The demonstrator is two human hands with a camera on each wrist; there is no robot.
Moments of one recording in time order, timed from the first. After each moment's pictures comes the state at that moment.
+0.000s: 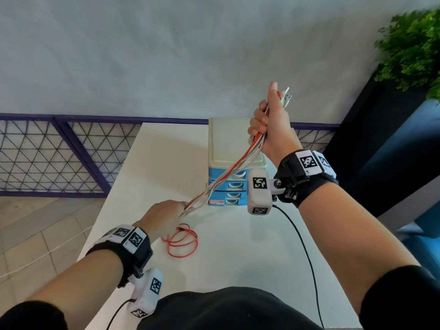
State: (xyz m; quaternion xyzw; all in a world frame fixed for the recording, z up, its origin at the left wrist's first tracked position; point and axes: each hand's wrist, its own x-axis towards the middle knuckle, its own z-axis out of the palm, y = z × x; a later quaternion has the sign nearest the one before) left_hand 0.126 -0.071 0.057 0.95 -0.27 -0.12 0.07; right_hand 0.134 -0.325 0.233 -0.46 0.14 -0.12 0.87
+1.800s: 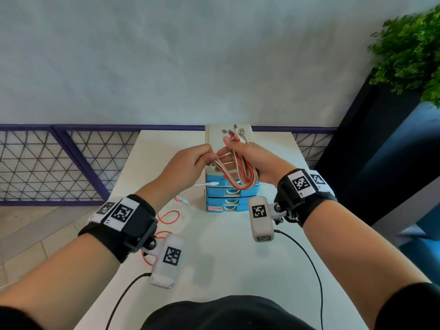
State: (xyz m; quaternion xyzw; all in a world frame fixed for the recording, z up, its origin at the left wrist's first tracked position) left_hand 0.155 -0.142 0.179 0.87 -0.33 0.05 0.36; right_hand 0.121 -0.324 0.199 -0.67 0.07 0.17 0.72
